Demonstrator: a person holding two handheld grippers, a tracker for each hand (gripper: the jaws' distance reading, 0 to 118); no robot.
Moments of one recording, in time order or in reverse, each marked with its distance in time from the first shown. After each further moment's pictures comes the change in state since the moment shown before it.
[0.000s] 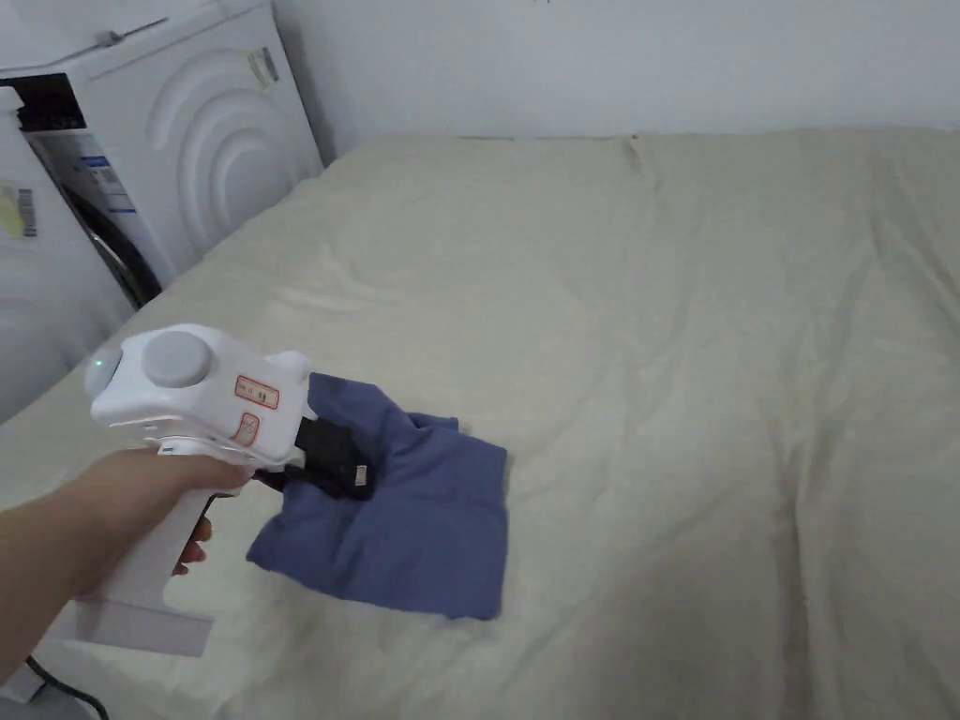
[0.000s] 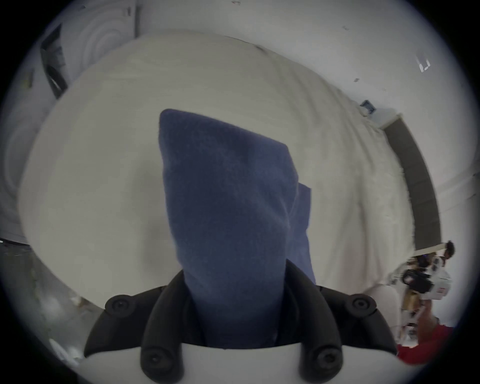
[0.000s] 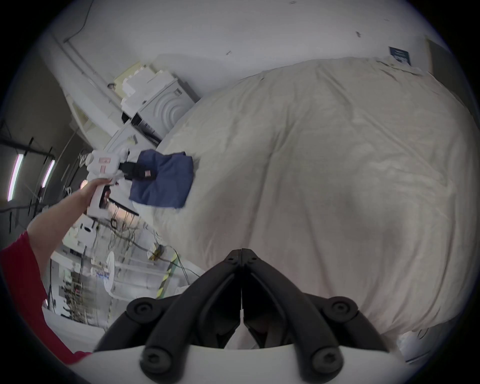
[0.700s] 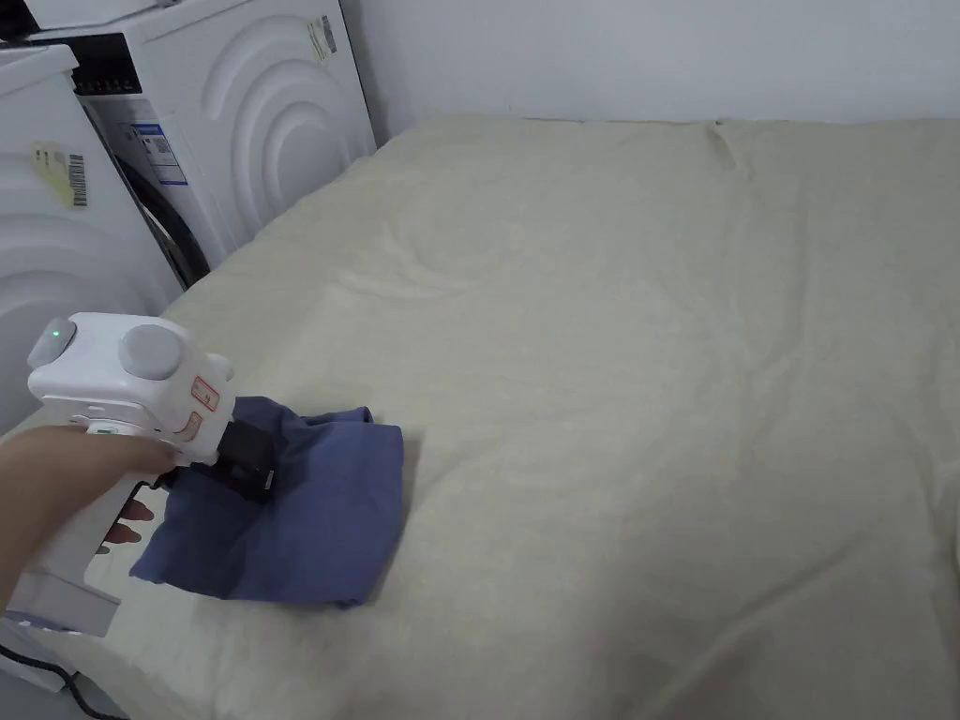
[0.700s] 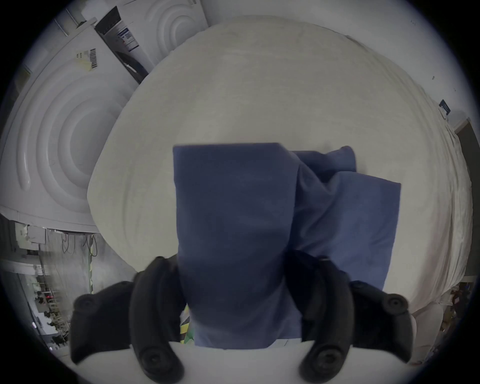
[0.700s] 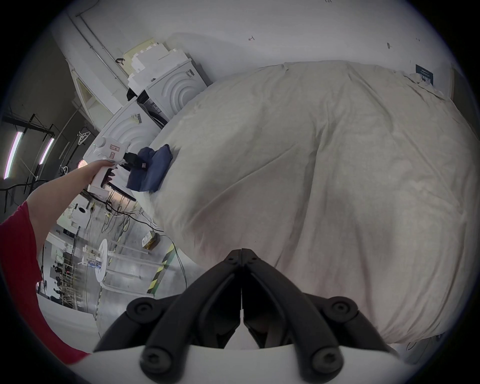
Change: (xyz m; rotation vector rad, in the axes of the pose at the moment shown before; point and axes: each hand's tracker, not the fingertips) left arm -0.139 0.013 -0.008 -0.113 0.378 0.075; right arm -0.058 0.016 -0.054 -0.048 -0.014 0.065
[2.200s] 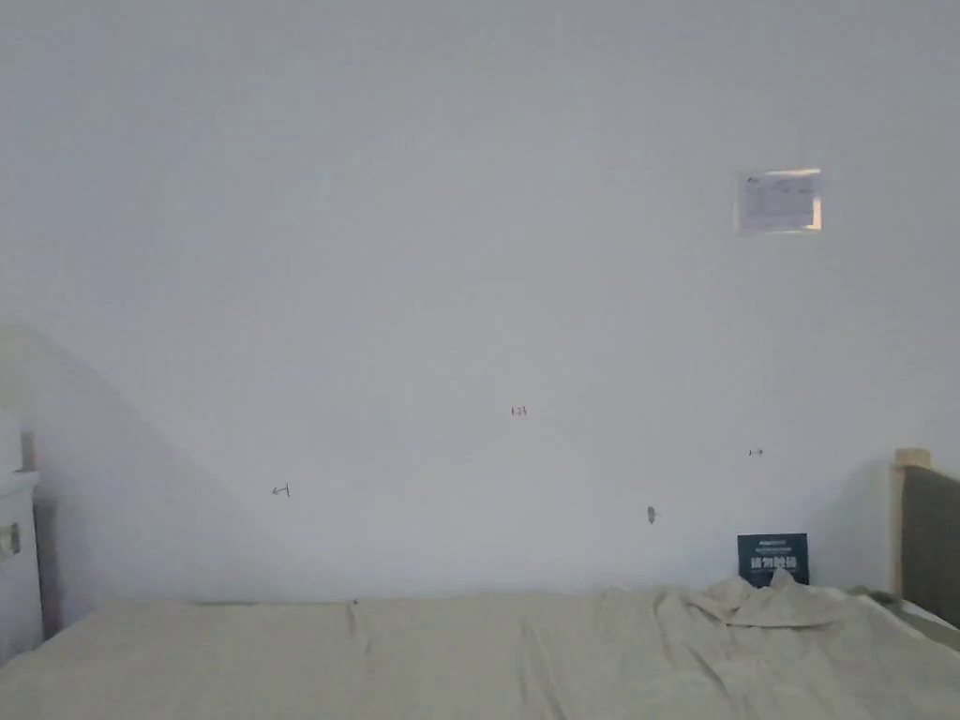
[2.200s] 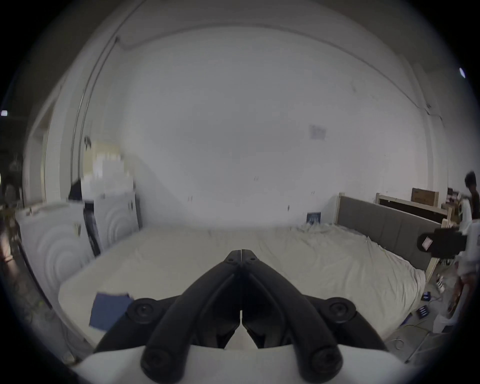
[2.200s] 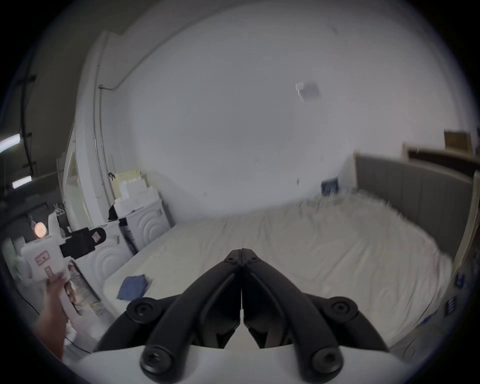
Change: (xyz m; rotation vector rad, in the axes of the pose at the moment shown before) left arm 0.366 -0.306 0.389 1.320 -0.346 -0.151; right arm 0.013 -0.103 0.348 0.969 -0.358 0.045
